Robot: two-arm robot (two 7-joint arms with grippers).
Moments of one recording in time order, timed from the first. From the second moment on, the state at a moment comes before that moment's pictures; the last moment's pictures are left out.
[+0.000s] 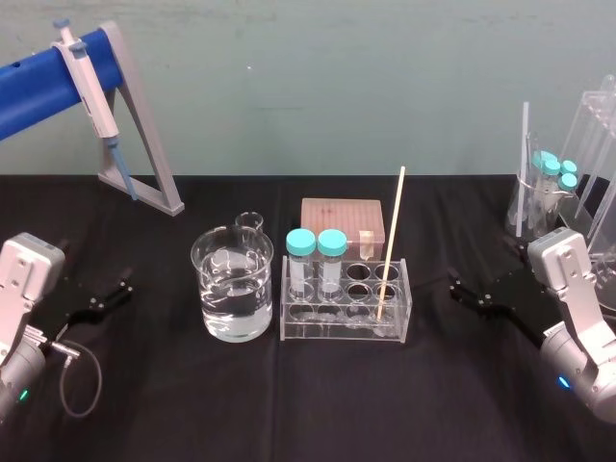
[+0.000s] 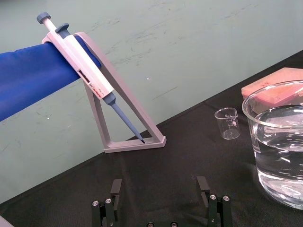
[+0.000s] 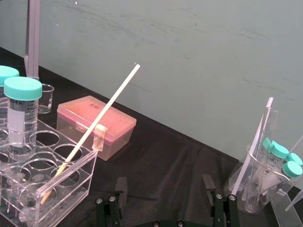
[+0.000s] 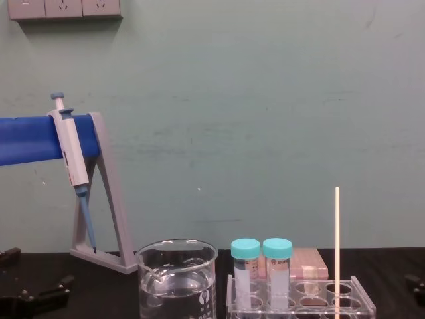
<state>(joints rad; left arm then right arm) -0.20 0.60 0.45 -1.41 -0.25 -0.12 0.03 0.20 0.60 -0.45 -1.41 0.25 -0.12 -0.03</state>
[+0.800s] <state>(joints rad) -0.20 0.60 0.45 -1.41 -0.25 -0.12 0.03 0.13 0.61 -0.34 -1.54 0.44 -0.01 0.06</state>
